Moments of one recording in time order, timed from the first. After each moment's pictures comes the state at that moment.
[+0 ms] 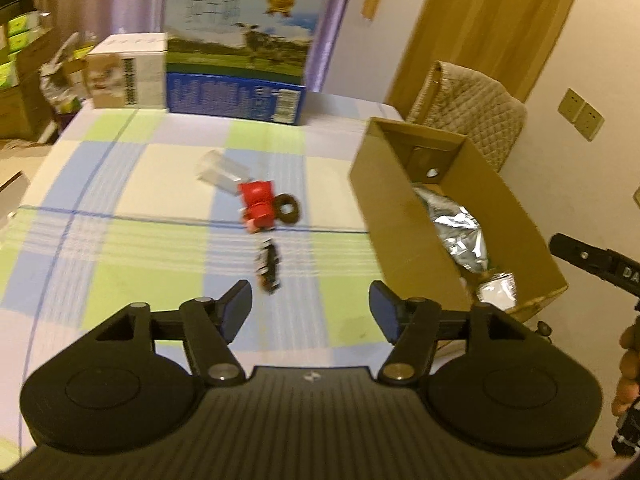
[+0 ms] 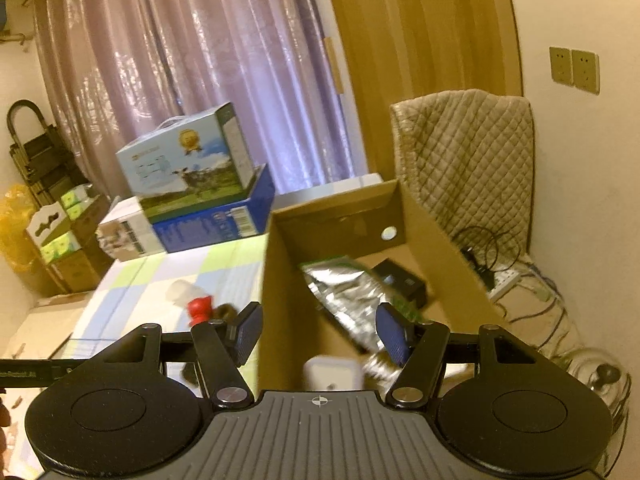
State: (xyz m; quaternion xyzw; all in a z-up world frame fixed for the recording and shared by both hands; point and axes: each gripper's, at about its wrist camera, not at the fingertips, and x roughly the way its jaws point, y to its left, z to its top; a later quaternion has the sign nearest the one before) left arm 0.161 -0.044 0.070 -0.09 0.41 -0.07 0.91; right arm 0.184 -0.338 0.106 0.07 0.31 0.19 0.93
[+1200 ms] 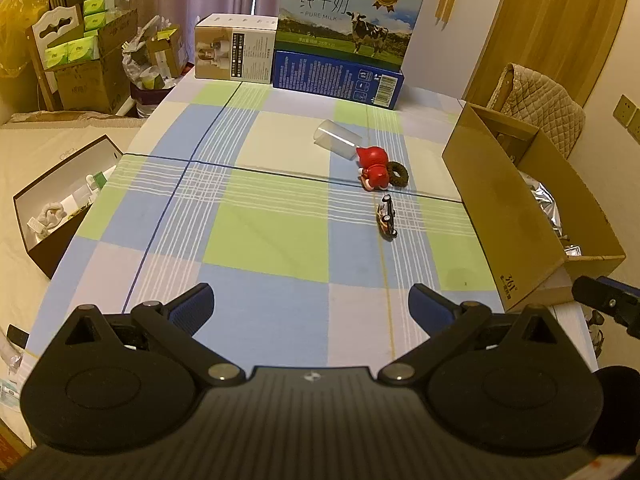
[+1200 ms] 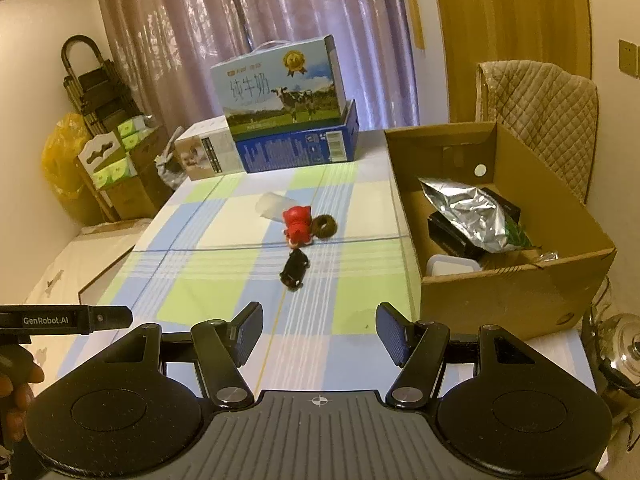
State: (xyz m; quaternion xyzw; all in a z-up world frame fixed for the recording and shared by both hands) left arm 0.086 0.036 0.046 -0.09 0.41 0.02 0.91; right arm 0.098 -0.251 0.069 0.02 0.36 0.26 0.90
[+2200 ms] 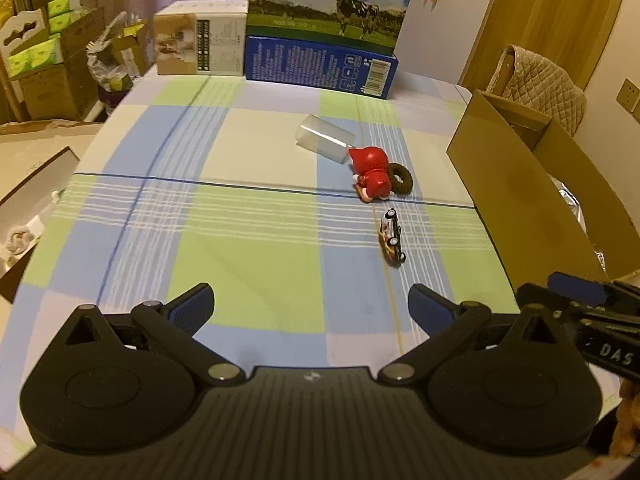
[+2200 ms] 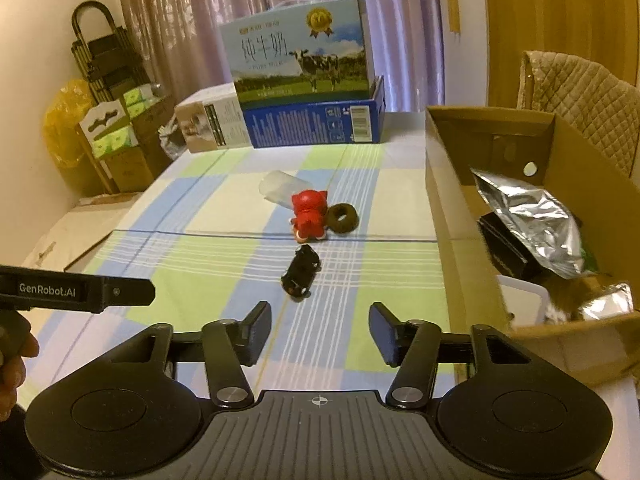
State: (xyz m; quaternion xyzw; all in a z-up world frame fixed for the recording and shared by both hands) left arm 0.176 0.037 0.001 -0.07 0.43 -0.01 0.90; right arm 0.171 -0.187 0.004 -0.02 0.37 0.29 0.88
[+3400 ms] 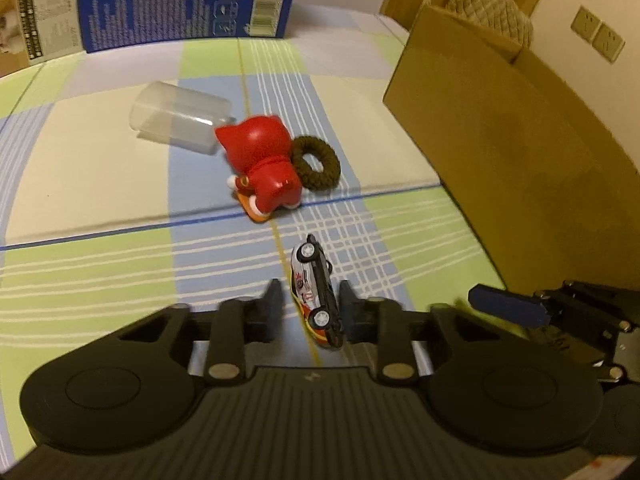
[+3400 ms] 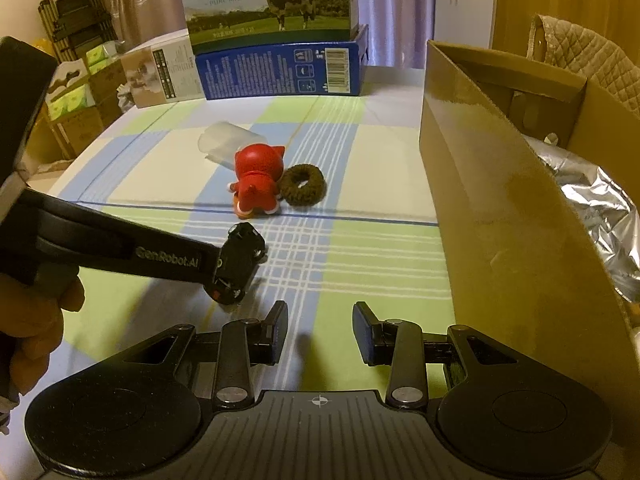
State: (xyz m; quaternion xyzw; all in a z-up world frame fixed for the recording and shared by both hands) left arm 0.317 -0.028 -0.089 -0.03 0.48 -0.17 0.86; right arm 0.246 -0.160 -0.066 -0.06 0.41 0.25 0.88
